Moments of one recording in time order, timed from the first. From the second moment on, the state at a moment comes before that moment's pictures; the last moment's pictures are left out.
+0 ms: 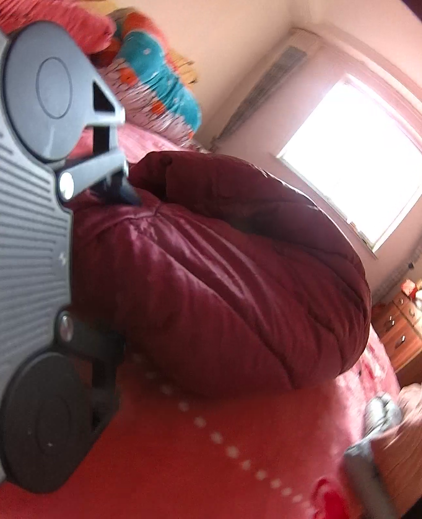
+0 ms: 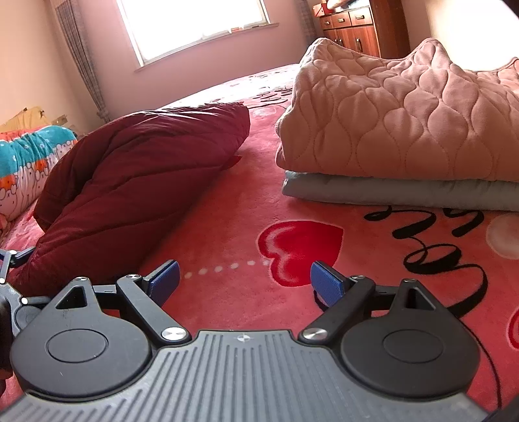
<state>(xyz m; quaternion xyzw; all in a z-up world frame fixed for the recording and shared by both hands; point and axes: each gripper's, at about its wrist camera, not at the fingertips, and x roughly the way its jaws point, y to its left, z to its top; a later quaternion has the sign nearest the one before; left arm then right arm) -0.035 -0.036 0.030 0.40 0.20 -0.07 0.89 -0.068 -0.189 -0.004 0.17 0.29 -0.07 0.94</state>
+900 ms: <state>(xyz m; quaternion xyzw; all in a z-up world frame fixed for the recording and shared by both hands) -0.168 0.045 0.254 -0.02 0.08 -0.18 0.98 -0.074 -0.160 -0.005 0.13 0.26 0.02 0.96</state>
